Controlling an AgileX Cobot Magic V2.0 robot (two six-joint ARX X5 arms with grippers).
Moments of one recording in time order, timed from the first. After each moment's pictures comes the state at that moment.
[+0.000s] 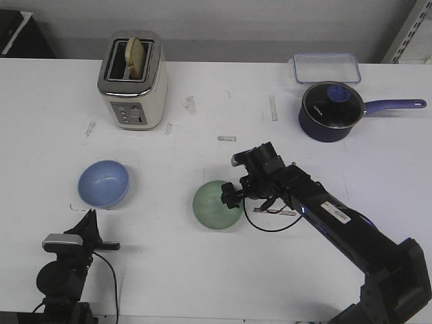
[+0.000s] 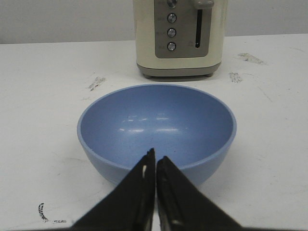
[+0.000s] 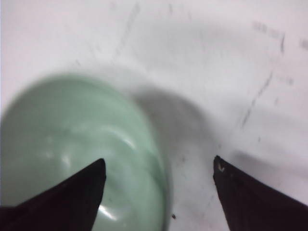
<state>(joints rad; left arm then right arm) 0.03 0.01 0.03 0.00 0.02 0.04 0.54 1.66 1.24 -0.62 -0.31 0.21</state>
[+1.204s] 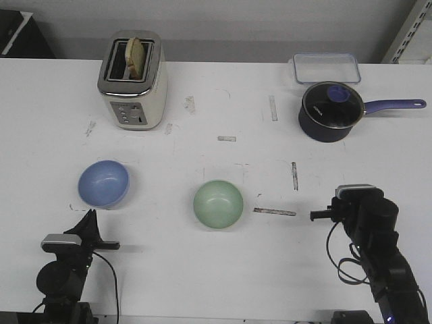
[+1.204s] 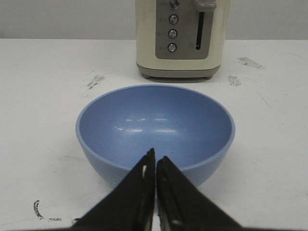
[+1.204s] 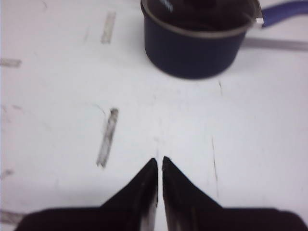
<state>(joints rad) 0.03 0.01 0.03 0.00 0.02 0.00 0.05 0.79 0.65 -0.40 -0.01 -0.02</state>
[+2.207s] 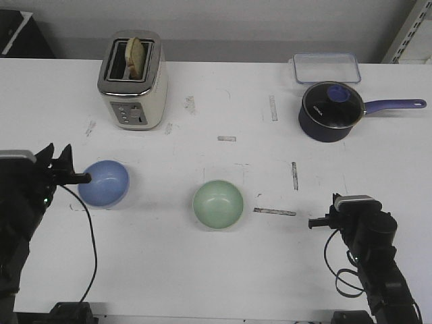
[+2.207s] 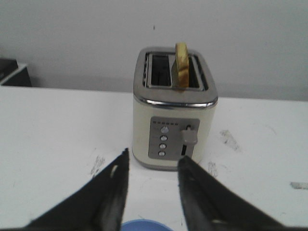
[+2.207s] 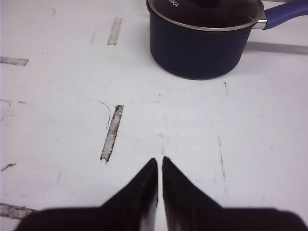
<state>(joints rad) 0.03 0.83 1.16 -0.45 0.02 -0.05 0.05 0.70 0.53 -0.29 -0.03 -0.02</state>
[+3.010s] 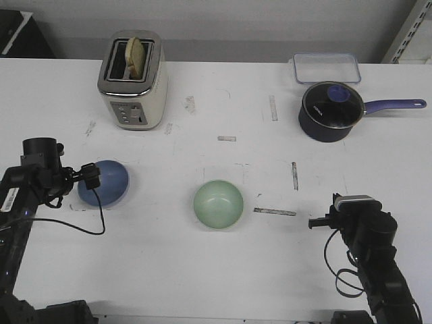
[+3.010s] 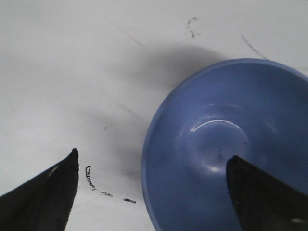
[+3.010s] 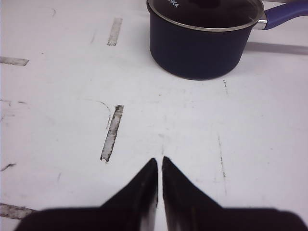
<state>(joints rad) 0.20 1.40 1.16 -0.75 0.03 -0.14 0.05 0.70 0.53 -0.29 -0.03 -0.02</state>
